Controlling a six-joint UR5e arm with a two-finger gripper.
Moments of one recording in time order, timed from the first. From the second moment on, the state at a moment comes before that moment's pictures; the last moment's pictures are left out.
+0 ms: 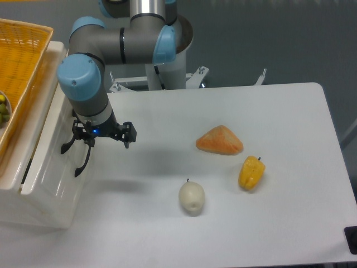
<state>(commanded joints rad) 2.04 -1.82 -1.65 -1.24 1.57 0.08</state>
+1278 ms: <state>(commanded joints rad) 2.33 -1.79 -1.62 -1.25 1.63 0.40</state>
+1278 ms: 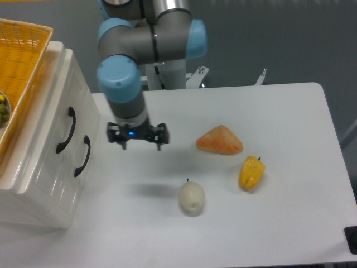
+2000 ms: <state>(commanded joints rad) 2.61 -1.76 -1.61 -1.25 1.66 0.87</state>
